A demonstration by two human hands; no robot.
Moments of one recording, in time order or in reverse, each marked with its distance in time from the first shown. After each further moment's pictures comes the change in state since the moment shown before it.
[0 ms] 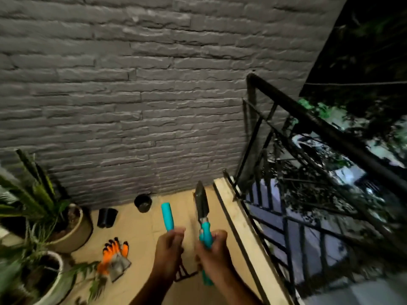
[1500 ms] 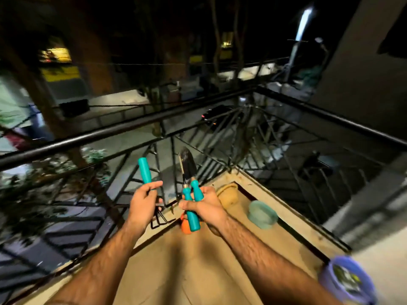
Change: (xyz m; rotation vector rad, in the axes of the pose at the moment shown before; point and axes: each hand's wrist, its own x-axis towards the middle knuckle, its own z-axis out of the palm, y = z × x) left_hand -0.648 0.016 0.175 0.379 -1.761 0.380; right_hand -0.701 0.246 -0.128 1.007 1.563 0.142
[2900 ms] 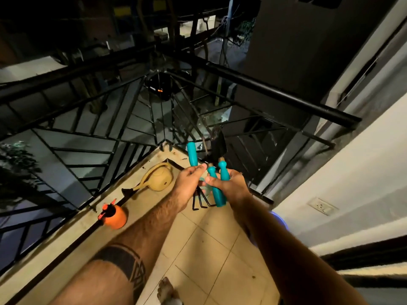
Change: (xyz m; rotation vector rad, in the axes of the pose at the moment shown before) left_hand -0.068 0.057 0.491 -0.102 -0.603 -0.272; right_hand -0.005 0.008 -0.443 0.081 0.449 0.085
